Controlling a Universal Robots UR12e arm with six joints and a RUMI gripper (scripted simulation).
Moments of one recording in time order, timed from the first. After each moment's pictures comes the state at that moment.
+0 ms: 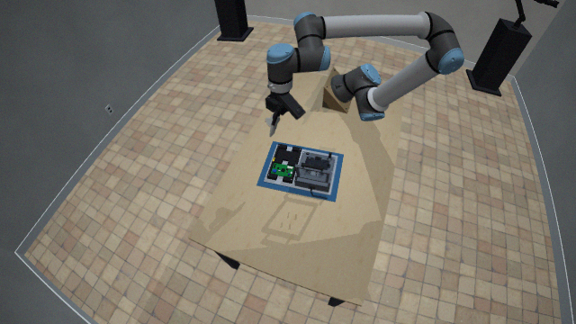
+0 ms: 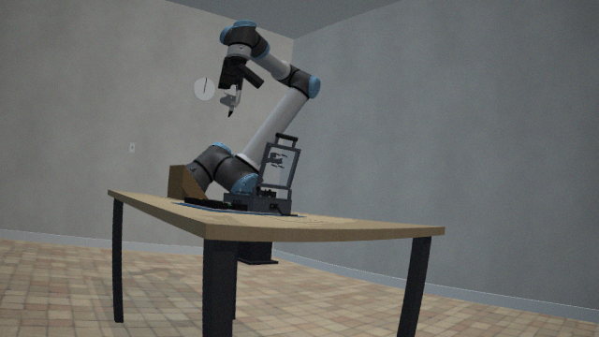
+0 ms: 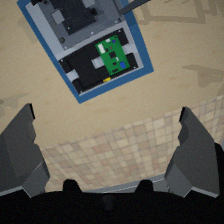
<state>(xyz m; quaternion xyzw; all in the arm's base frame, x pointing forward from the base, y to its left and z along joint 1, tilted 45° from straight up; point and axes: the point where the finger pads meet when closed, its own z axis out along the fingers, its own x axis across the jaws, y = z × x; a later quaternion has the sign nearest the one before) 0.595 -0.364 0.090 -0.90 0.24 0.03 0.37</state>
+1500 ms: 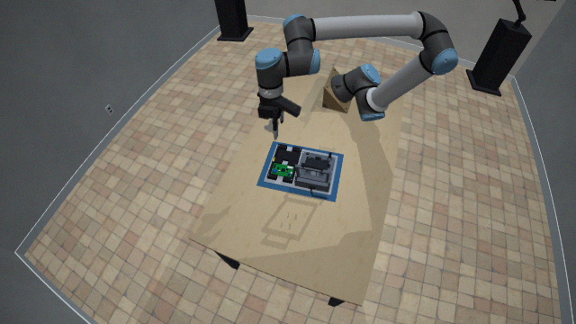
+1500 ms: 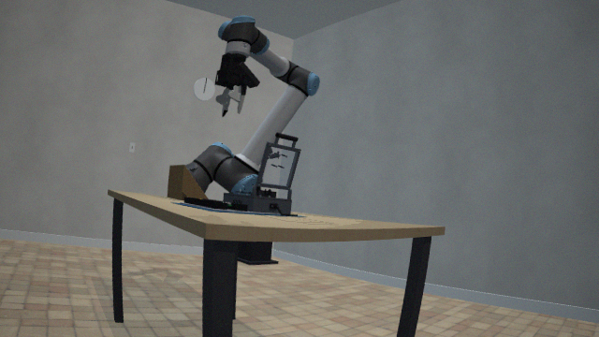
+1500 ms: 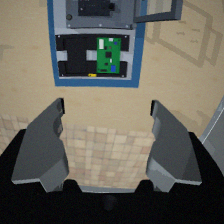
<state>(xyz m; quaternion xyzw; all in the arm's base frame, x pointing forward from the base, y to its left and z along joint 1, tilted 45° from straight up) 0.614 -0.375 0.076 -0.92 0.02 -0.05 0.38</state>
